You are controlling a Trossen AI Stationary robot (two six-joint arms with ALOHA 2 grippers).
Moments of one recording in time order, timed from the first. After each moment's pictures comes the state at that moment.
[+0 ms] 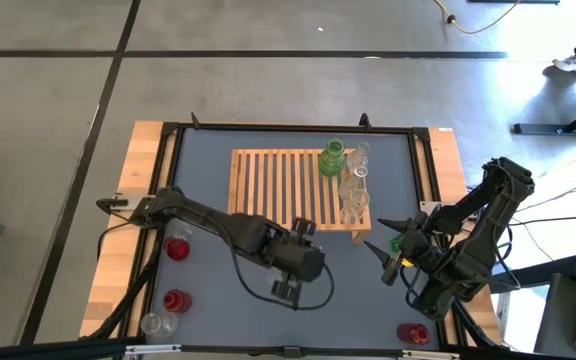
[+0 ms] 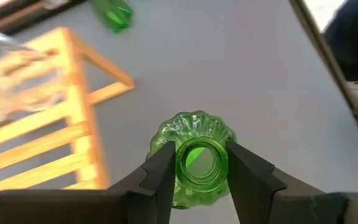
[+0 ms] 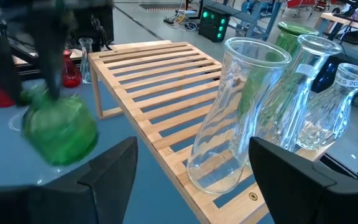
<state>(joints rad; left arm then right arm) -0.37 2.16 2.36 -1.21 -0.26 0.01 0.96 1.40 1.26 -1.36 1.21 1.41</state>
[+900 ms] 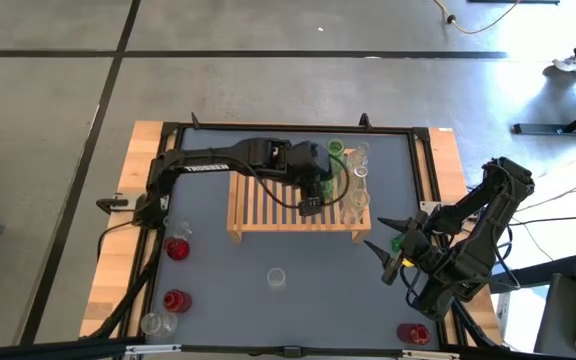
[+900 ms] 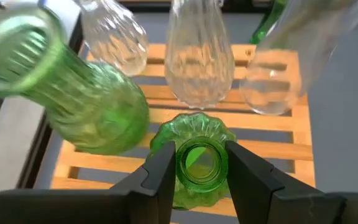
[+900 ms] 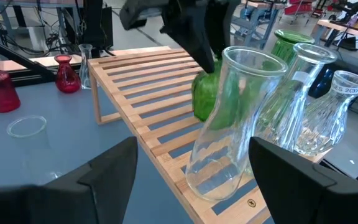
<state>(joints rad) 0.04 2.04 2.23 -1.04 -0.18 -0.02 0.96 1.40 1.26 -1.36 1.24 1.41</state>
